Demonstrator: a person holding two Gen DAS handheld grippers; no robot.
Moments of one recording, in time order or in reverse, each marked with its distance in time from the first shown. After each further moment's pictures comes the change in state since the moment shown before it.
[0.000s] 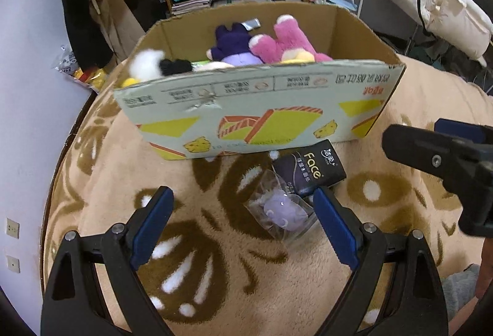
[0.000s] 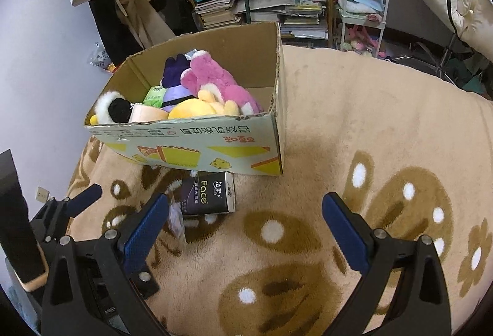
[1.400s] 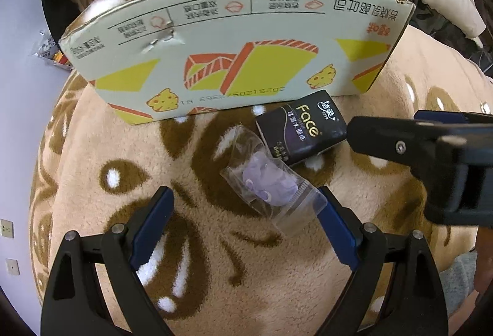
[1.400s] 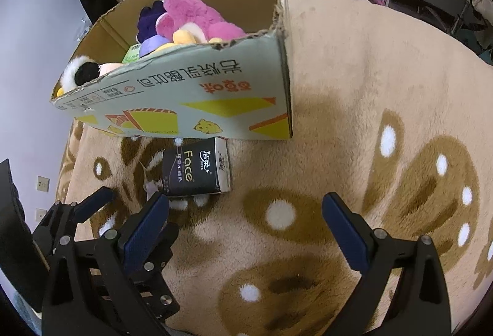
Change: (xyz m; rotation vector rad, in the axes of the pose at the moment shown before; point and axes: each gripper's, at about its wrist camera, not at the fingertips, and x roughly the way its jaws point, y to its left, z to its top) left arm 0.037 -0.010 -0.023 0.030 0.136 -0.055; right arm 0.054 -0.008 -0.007 0.036 0.190 0.019
